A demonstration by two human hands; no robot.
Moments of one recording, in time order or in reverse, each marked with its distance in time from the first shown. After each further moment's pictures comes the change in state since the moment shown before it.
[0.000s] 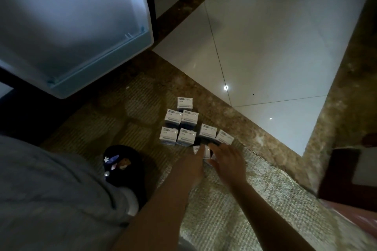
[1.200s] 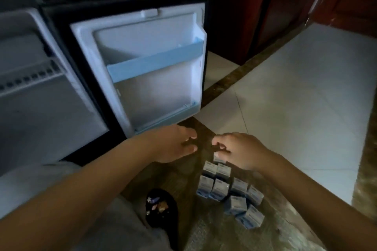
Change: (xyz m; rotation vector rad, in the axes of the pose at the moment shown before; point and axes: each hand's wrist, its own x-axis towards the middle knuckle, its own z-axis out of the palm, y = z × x) left_hand -0.198 -0.006 -0.231 0.312 0.297 0.157; right_hand 0.040 -0.106 -0.248 0.046 -0.072 -0.466
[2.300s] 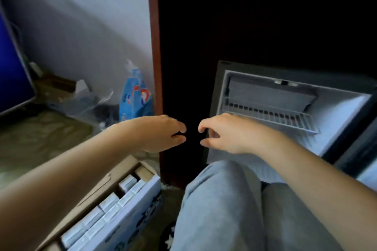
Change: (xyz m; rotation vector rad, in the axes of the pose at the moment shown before) left_hand -0.435 -0.156 0.016 -0.075 0.404 -1.032; right_hand 0.066 -0.504 -0.057 -0.366 -0.107 -1.089
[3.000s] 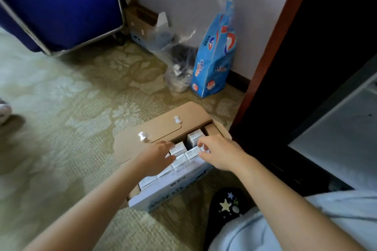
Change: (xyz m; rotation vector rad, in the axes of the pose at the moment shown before) left_hand -0.062 -0.145 0.237 -0.372 -0.131 -0.579; right_hand 0.150 -0.120 0.193 0.227 -0.334 -0.157
